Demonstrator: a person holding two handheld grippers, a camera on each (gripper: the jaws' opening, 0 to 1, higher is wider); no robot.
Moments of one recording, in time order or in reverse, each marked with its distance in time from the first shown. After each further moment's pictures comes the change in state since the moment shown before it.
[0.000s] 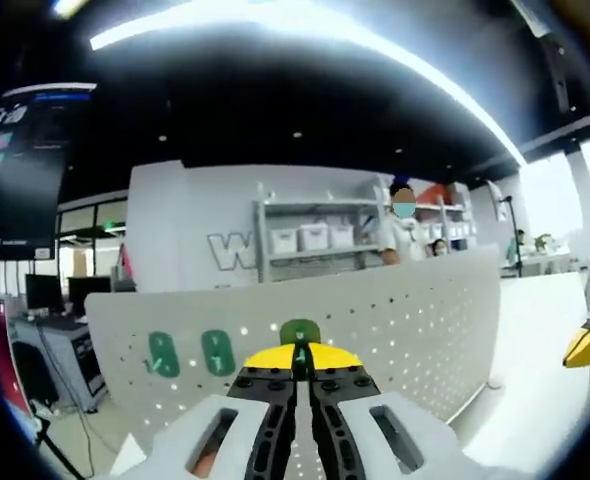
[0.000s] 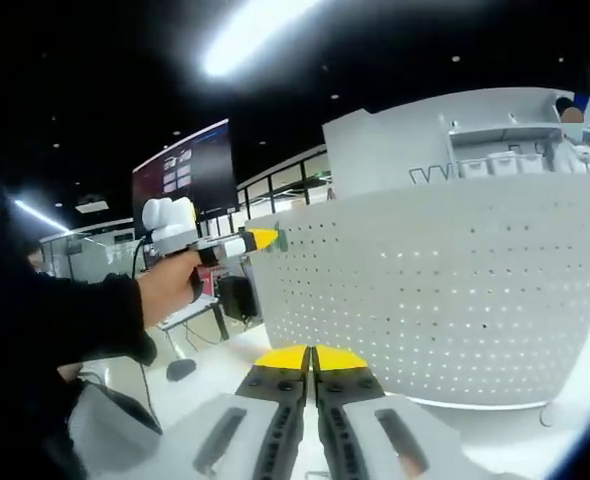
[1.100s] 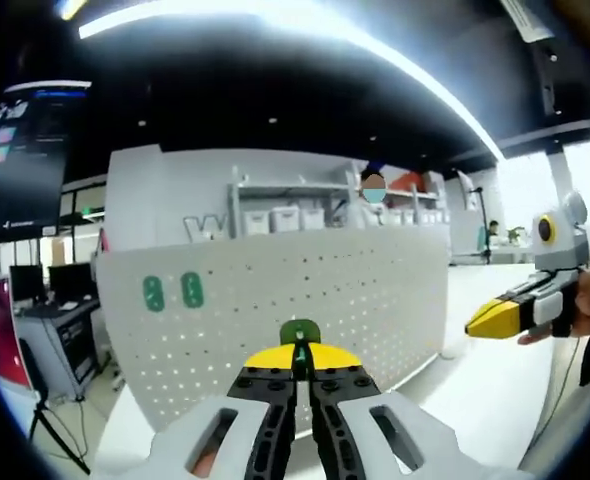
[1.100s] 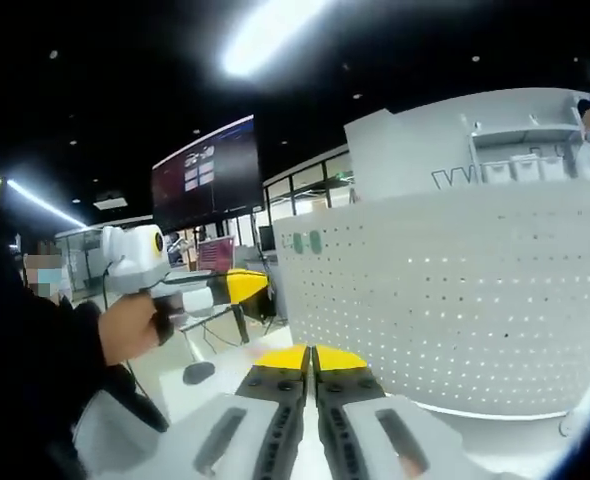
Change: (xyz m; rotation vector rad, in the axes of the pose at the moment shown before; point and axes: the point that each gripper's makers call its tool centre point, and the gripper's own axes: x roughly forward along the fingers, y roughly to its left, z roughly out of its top) left arm -0.090 -0.040 -0.023 -0.008 0.076 -0.107; right arm 0.021 0.035 0.005 -0.017 -0.004 0.078
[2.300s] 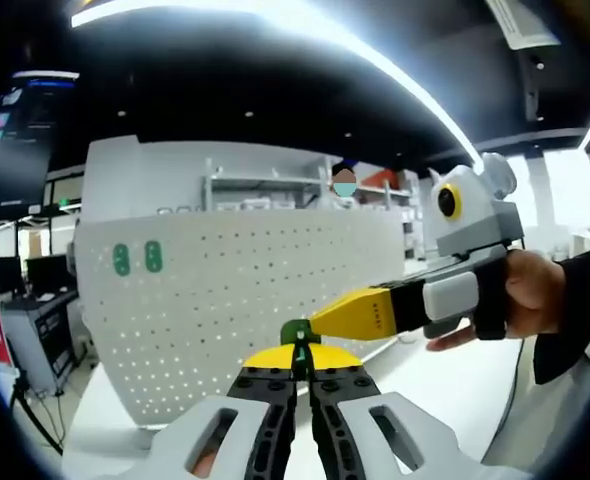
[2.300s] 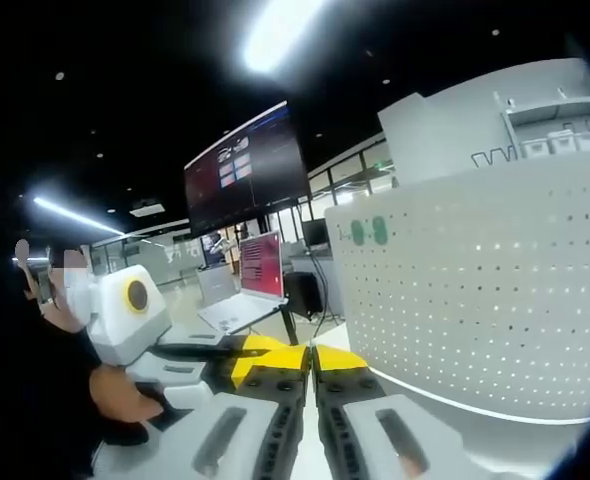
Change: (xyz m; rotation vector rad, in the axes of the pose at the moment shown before) left arm -0.045 -0.059 -0.039 -0.022 0.034 -0.127; right arm 0.062 0.067 -0.007 0.048 0.026 0.215
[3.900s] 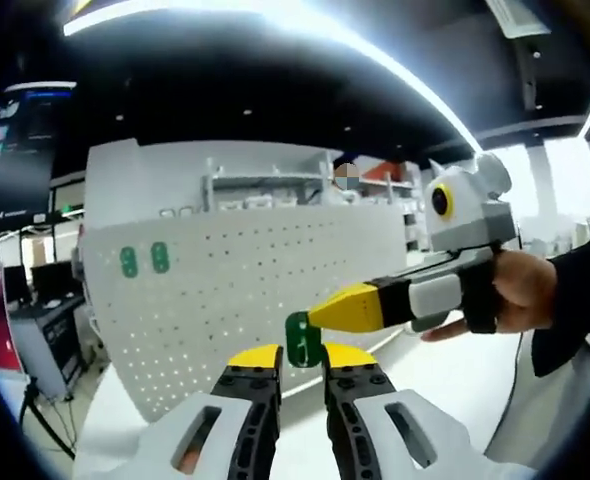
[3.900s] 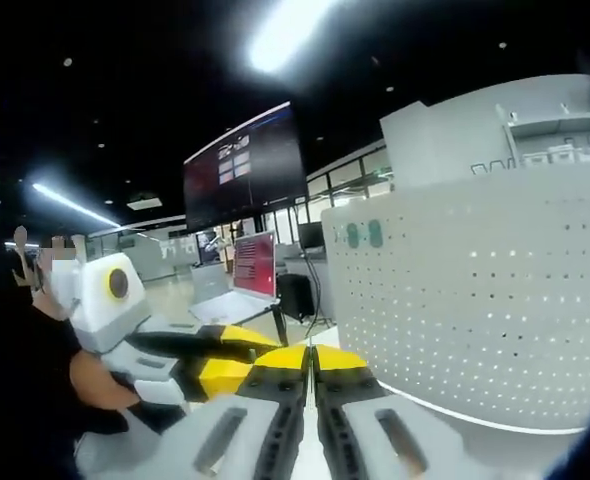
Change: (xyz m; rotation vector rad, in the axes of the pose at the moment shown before) left arm -0.011 0.001 -0.002 0.037 0.017 0.016; right arm 0.004 -0.005 -0.004 -0.050 -0.012 -0.018
